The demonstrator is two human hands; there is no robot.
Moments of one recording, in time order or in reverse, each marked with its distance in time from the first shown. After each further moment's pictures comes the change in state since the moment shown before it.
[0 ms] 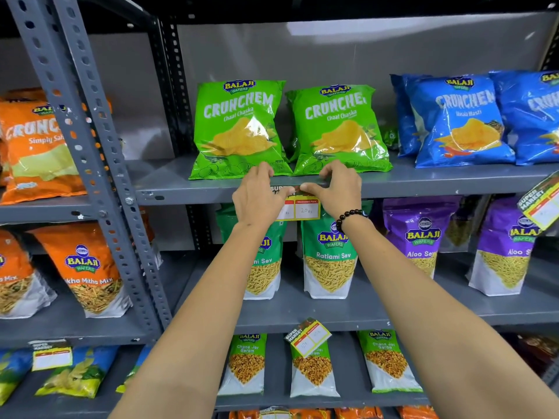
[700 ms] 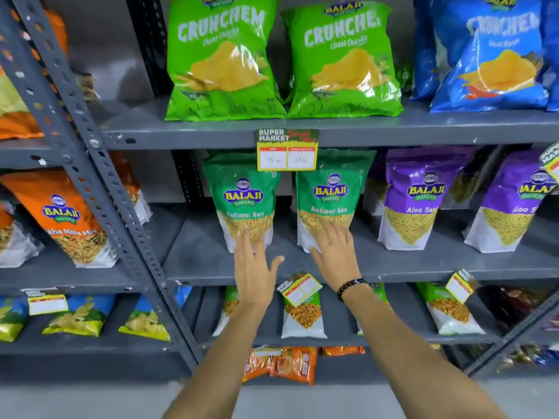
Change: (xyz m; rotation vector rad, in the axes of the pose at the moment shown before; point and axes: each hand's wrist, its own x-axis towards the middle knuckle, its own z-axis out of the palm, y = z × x) left_hand -0.190 -0.083 0.102 0.144 -0.176 -0.097; right_hand -0.160 0.134 0.070 -0.527 -0.219 -0.297
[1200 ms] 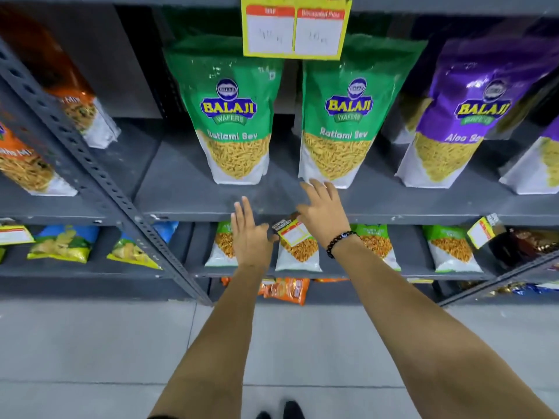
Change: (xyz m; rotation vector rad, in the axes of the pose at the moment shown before) left_hand -0.043 -0.051 0.105 0.083 -0.386 -0.102; right_hand -0.020 -0.007 0.069 -0.190 -0.405 -0.228
